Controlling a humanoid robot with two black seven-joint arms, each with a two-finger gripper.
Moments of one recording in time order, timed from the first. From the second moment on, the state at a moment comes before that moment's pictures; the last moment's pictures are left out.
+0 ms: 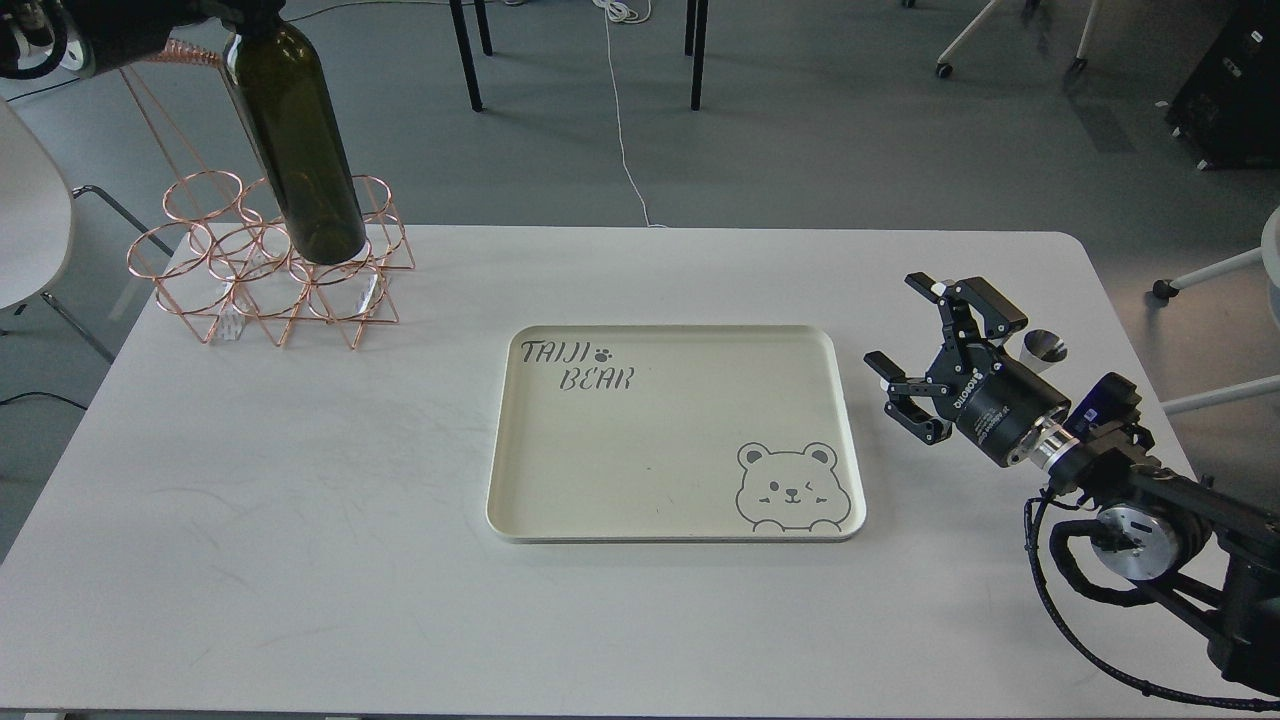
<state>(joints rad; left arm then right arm) -1.18 0.78 -0.60 -0.88 1.86 -0.20 -0.49 0.54 -0.59 0.40 1.10 -0.18 0.32 0.48</state>
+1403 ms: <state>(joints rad) -1.17 0.74 -0.57 -0.82 1.84 -0.17 -0.49 0.54 -0.59 0.41 1.10 -0.18 0.32 0.48</state>
